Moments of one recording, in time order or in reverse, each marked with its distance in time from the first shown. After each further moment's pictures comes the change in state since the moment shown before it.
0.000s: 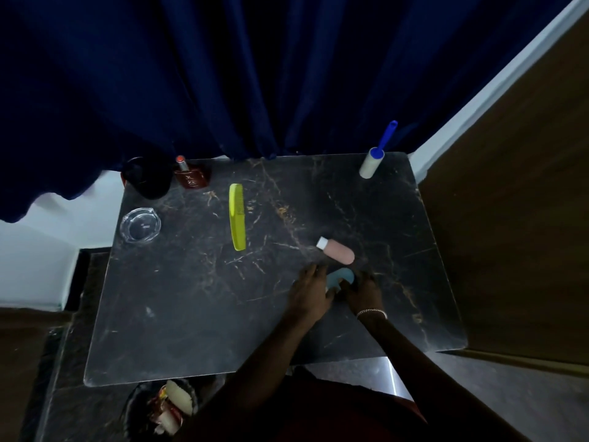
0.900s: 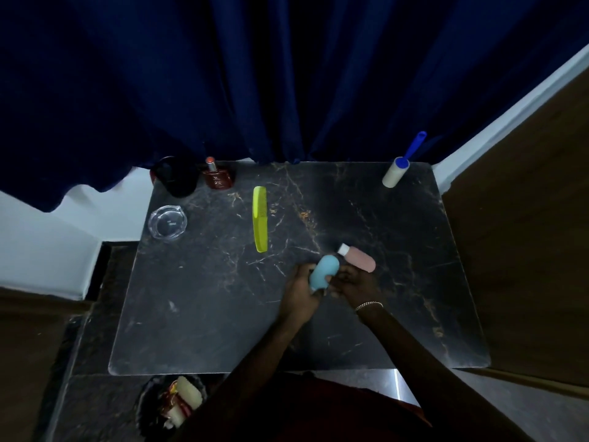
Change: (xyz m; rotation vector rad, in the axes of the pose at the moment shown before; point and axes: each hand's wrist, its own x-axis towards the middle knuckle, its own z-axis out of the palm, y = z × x) left_hand -0.021 -0.053 -0.028 -0.558 0.270 -0.103; right_hand -0.007 -0.063 0.021 0.564 -0.239 0.081
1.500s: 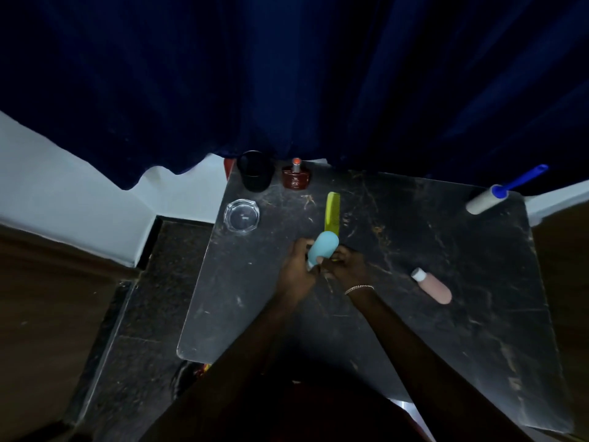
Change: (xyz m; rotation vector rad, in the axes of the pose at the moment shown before) left_hand 0.040 -0.057 -0.170 -0.123 0.197 -0.003; right_hand 0.022 -0.080 0.188 -0.161 -0.124 -0.159
